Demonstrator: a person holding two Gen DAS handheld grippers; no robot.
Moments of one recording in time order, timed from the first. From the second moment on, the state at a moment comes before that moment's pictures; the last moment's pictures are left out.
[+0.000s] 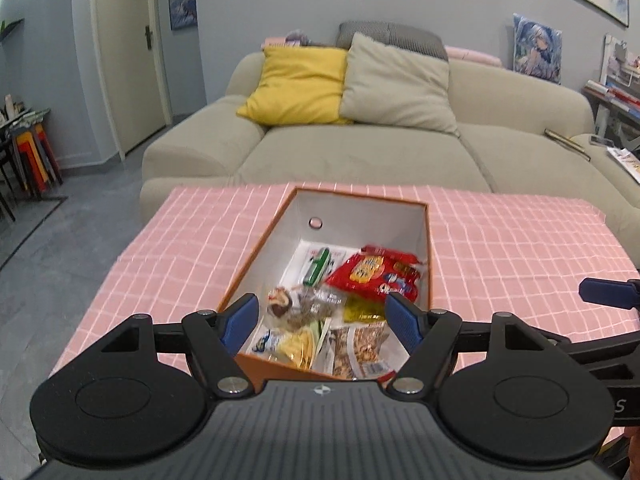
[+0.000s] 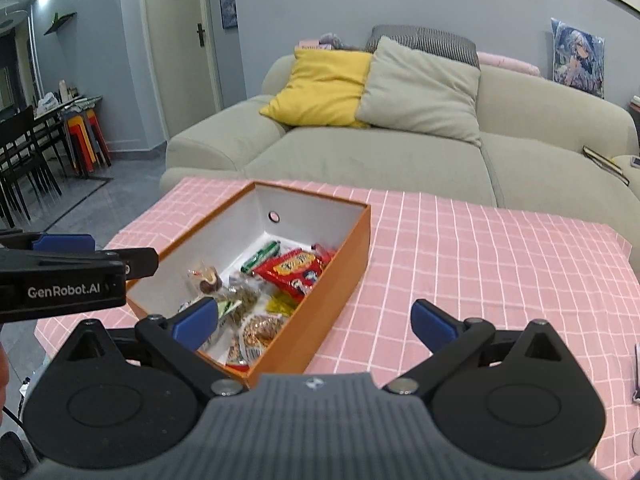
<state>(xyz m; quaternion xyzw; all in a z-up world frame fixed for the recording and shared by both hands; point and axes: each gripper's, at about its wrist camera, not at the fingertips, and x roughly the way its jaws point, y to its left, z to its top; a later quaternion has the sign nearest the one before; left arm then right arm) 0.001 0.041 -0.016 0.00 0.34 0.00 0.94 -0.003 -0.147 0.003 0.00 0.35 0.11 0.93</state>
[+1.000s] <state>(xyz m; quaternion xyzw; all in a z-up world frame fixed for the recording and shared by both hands) 0.002 0.038 -0.022 0.01 0.36 0.01 0.93 -0.003 -0.148 -0.004 -0.01 0.35 0.11 0.93</state>
